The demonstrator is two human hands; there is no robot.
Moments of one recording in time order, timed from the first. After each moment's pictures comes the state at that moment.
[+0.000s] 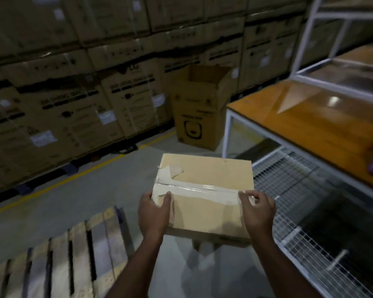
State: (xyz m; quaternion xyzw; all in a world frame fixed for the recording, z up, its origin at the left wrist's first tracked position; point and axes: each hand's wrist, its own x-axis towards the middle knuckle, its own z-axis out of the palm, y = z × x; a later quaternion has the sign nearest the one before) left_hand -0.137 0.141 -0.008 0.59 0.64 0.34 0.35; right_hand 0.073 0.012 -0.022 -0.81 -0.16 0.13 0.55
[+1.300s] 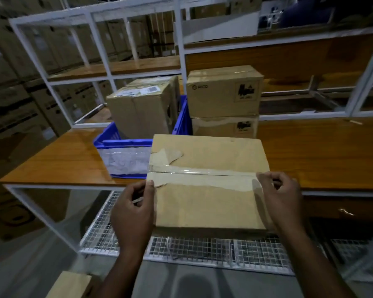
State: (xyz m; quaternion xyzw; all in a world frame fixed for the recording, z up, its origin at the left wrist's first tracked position) left_hand 0.155 -0.357 0.142 0.79 0.18 0.35 0.47; right_hand 0.225 -0.621 0.126 -0.77 0.14 -0.19 0.59
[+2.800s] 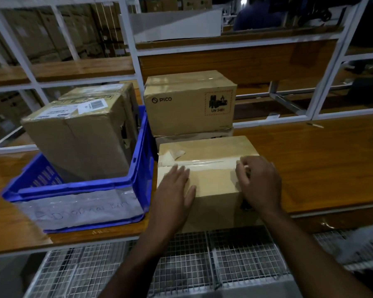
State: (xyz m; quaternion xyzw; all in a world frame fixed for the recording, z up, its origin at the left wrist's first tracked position) left_hand 0.392 -0.423 0.115 0.95 -0.16 0.16 0.23; right_hand 0.403 -0.649 0.117 -0.90 0.02 -0.37 0.25
